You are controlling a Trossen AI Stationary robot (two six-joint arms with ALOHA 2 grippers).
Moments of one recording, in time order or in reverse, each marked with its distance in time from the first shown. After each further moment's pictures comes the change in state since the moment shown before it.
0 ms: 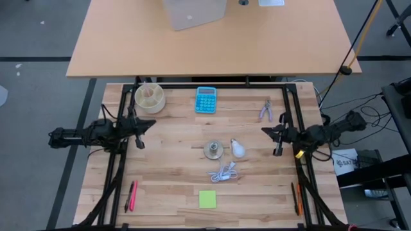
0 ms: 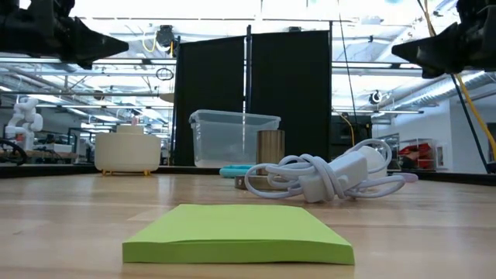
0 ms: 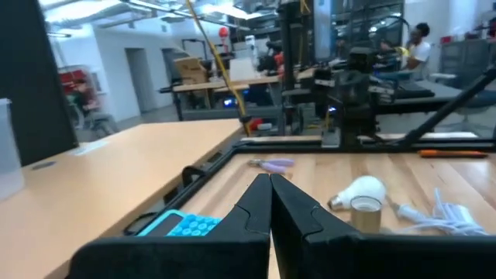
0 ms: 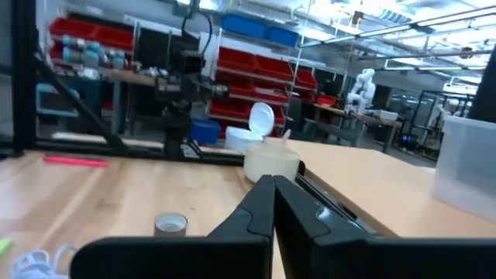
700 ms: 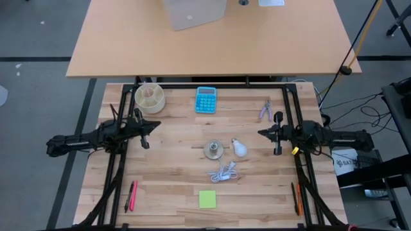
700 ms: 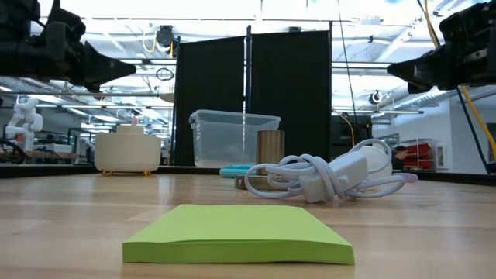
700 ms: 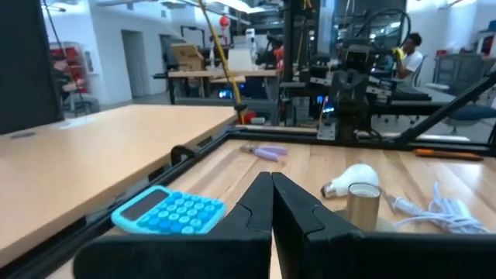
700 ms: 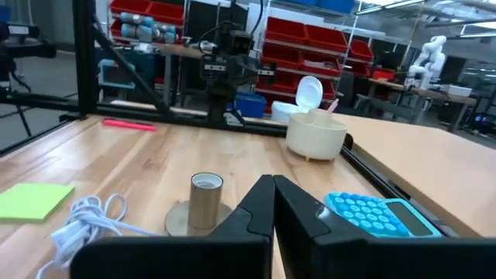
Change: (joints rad) left arm 0.158 0.002 -0.142 0.129 0.177 -0.111; right arm -0.405 -0.074 0.002 -0.227 -0.564 0.118
